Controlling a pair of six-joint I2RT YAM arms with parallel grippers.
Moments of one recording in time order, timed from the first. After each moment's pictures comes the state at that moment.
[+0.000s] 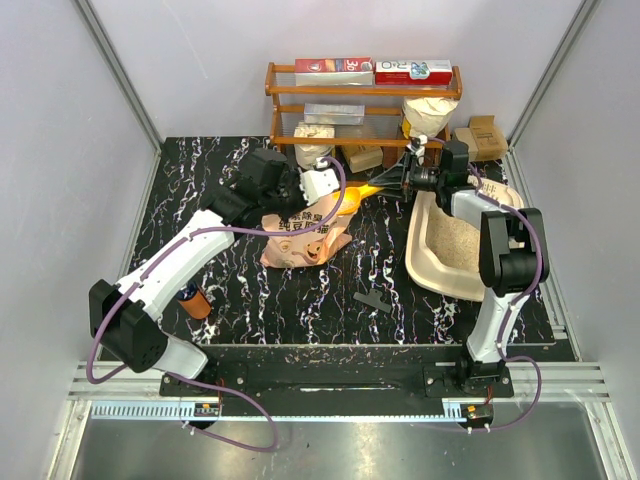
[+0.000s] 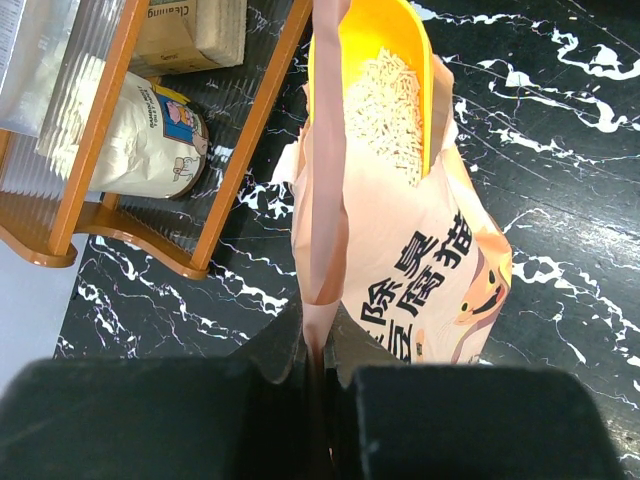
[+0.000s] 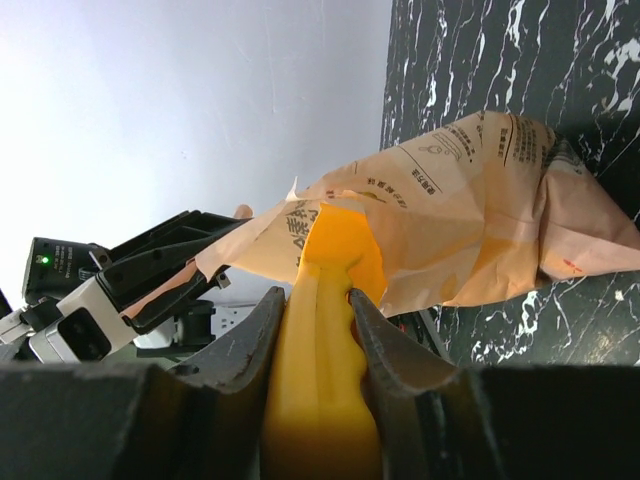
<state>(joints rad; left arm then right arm) -0.59 1.44 1.37 -0.53 0.21 0.66 0.09 1.95 1.28 0.36 -1.22 1.19</state>
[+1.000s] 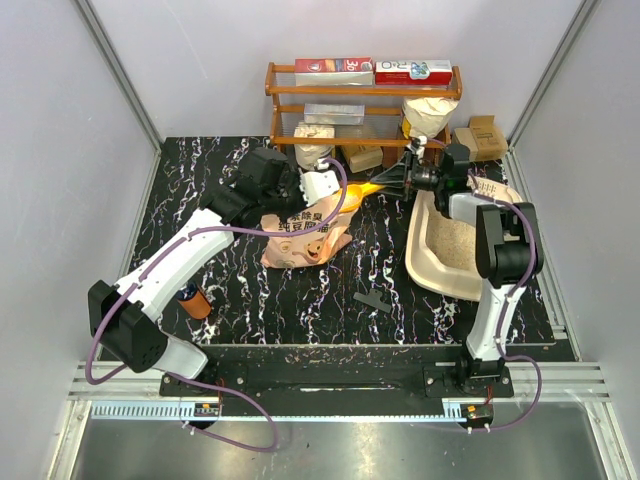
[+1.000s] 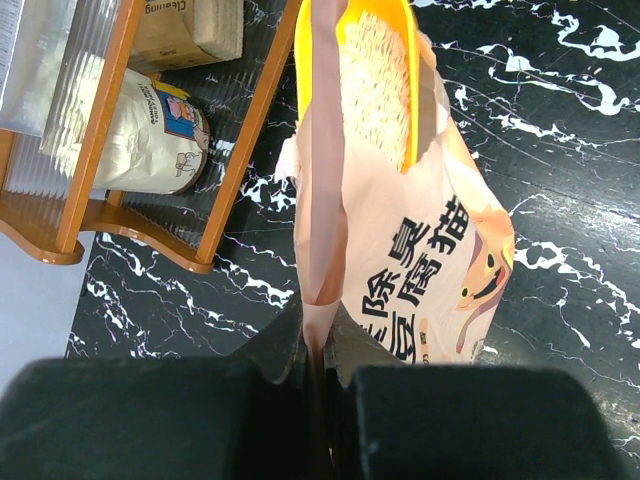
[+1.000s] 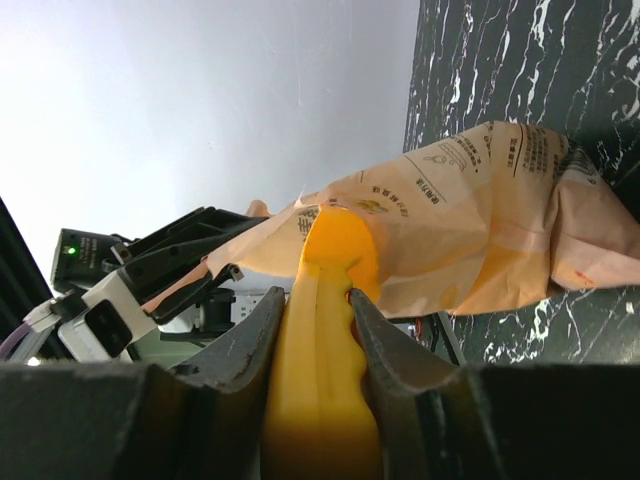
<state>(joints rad) -0.59 1.44 1.39 -0.58 0.20 0.69 0.09 2.04 1.26 0.66 -1.27 1.41</state>
